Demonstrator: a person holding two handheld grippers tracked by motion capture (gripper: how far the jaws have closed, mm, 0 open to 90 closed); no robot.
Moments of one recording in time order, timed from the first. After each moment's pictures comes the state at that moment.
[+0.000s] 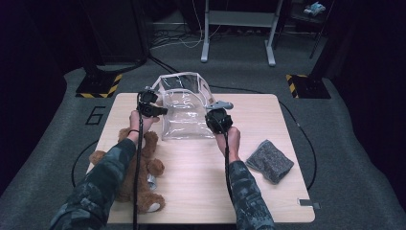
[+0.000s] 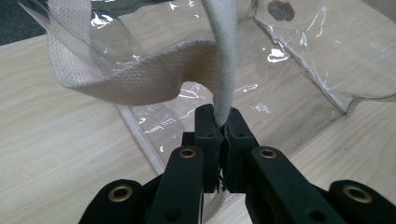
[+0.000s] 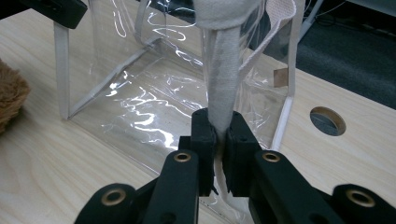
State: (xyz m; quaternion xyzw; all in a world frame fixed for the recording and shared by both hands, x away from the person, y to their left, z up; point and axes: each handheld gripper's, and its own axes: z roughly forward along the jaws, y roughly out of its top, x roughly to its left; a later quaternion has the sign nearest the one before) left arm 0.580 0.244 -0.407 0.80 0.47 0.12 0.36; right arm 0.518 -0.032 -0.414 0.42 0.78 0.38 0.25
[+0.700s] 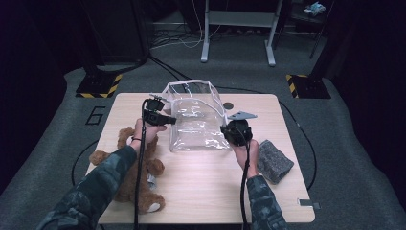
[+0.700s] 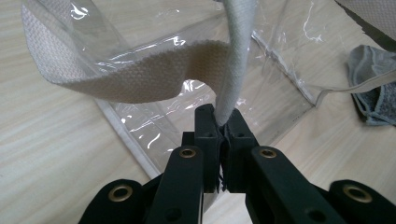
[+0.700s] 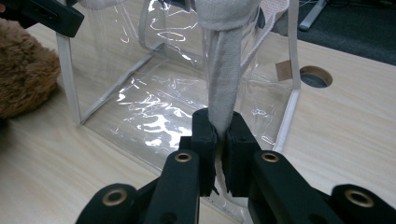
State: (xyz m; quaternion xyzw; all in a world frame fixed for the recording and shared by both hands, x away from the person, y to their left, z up) left arm 0.540 0.218 -0.403 0.80 0.46 0.05 0.38; right arm 0.472 -0.094 -0.412 0.44 0.77 0.41 0.21
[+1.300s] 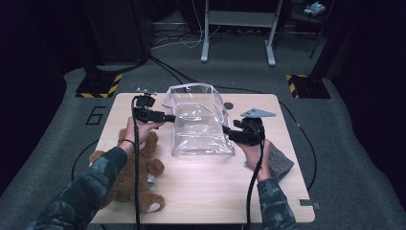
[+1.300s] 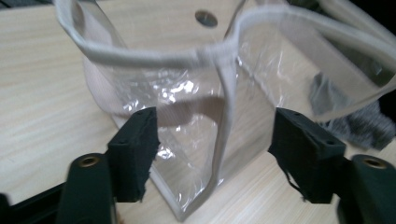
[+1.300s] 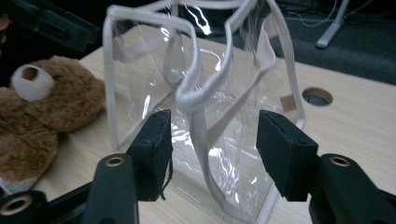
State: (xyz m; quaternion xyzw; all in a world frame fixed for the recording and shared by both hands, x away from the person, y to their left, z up) left arm 0.526 0.242 -0.363 0.77 0.47 0.03 0.43; right arm 0.446 -0.121 -0.371 0.42 0.75 0.47 0.19
